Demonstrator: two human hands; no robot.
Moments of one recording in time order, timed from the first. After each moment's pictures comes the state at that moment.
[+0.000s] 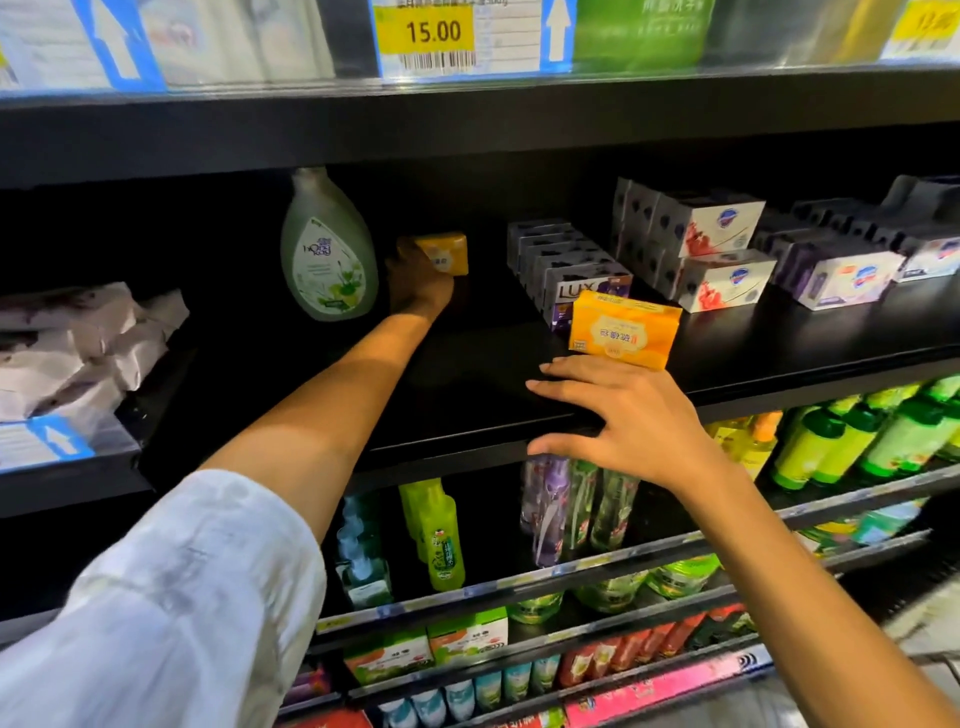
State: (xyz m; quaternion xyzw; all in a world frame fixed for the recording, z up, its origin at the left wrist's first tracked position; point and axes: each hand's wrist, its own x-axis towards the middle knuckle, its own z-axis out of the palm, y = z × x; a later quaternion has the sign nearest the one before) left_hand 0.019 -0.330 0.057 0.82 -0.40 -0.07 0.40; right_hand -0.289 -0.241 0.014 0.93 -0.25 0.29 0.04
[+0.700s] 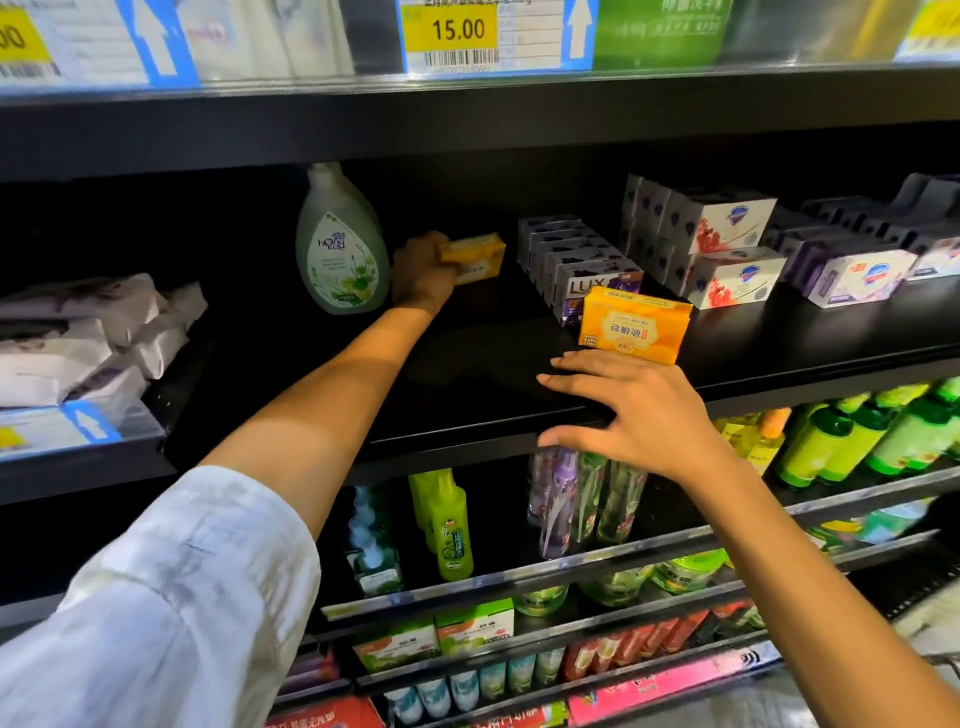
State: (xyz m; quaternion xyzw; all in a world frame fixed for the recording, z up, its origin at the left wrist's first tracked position) left_hand 0.029 -0.311 0.067 0.76 -0.49 -0.05 0.43; right_hand -0.288 -0.236 0.017 0.92 -0.25 0.29 0.04
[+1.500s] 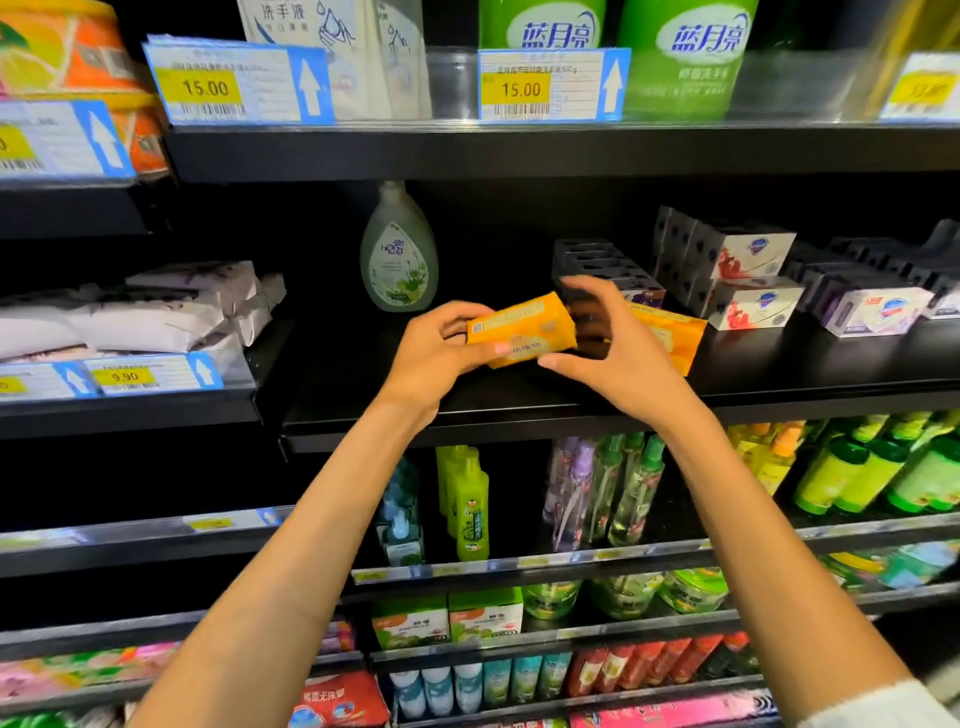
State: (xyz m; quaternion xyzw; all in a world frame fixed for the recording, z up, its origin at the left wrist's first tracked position) left_hand -0.045 -0.115 0.061 0.54 -0.47 -0.29 0.63; right_hand -0.253 -0.221 0.068 0.84 -0.23 0.36 -0.34
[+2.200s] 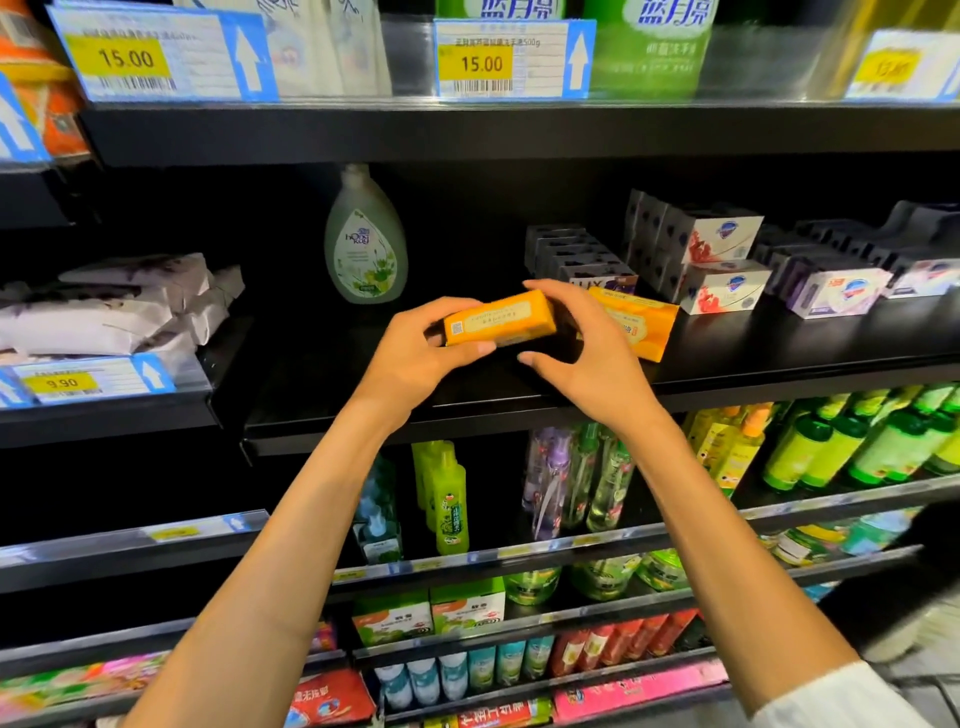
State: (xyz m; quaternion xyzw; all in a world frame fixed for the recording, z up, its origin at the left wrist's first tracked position) left_hand -0.046 -0.118 0.056 0.53 -0.56 -0.23 0.59; right_hand -0.251 -0.215 0.053 0.86 -0.21 0.41 -0.22
